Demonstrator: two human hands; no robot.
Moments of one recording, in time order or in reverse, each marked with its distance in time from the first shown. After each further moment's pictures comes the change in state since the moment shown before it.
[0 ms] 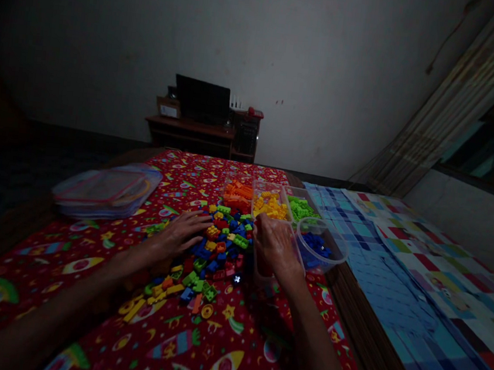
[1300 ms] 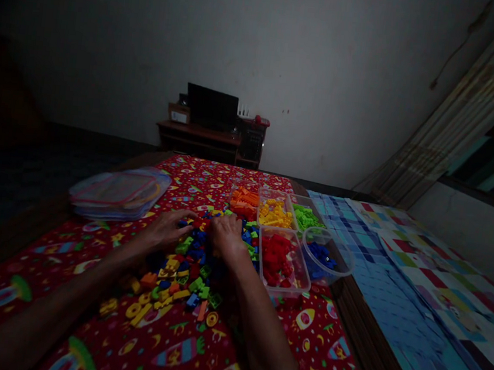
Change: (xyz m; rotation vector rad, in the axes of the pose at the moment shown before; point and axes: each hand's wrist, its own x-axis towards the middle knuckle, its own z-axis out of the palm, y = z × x) left_hand 0.001 -0.020 -0.030 -0.084 0.074 -0.407; right_hand 0.067 -0.087 0.068 0.014 -0.257 -0.036
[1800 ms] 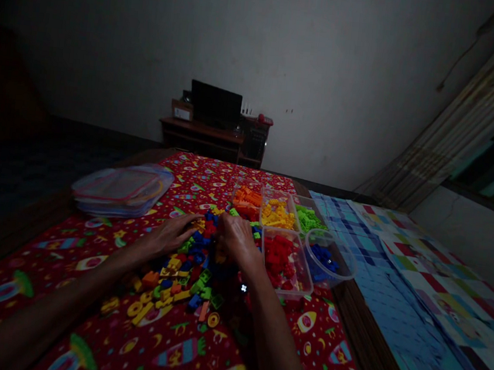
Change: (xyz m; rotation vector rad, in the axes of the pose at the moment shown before) left_hand -0.016 -0.015 0.023 -0.019 0.013 0.091; right_hand -0.013 0.006 -0.033 0.153 -0.052 -0.006
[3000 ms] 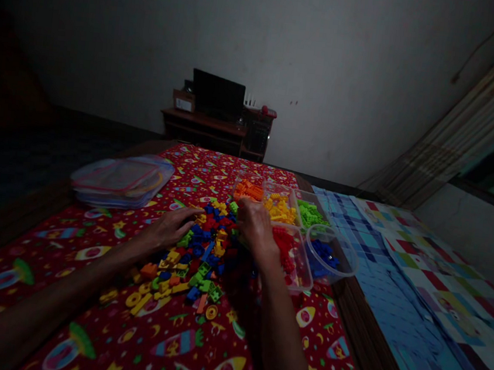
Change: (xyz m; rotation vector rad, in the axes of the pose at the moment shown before) left_hand -0.001 0.015 -0.006 -0.010 0.015 -0.012; right_hand -0.005 0.033 -0.013 -0.042 0.236 0.063
